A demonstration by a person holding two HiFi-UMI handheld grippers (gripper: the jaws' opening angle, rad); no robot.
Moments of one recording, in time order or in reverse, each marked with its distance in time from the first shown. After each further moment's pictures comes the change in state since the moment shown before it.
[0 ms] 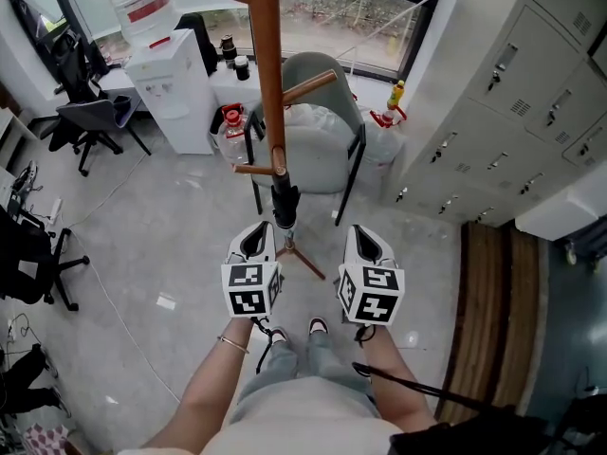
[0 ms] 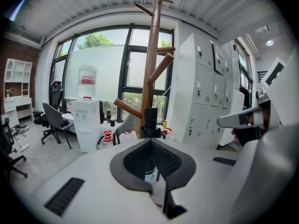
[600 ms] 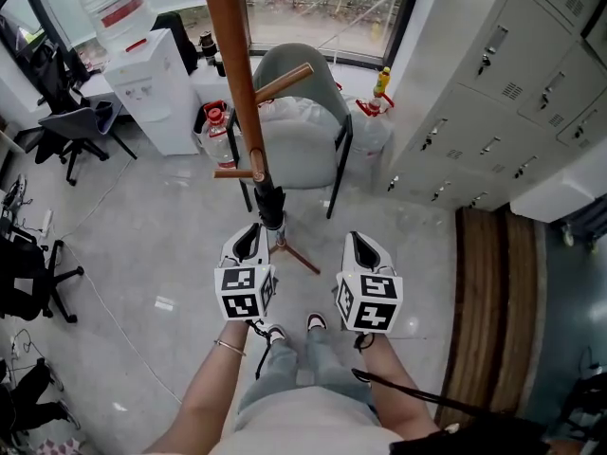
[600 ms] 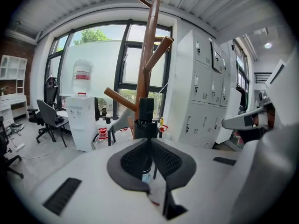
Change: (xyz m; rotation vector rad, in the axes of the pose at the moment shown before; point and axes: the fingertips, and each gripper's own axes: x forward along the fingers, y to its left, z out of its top) left arm 0.025 -0.009 -0.015 0.004 0.037 -0.052; right arm -0.001 -0.022 -0.022 0.033 0.045 -0.048
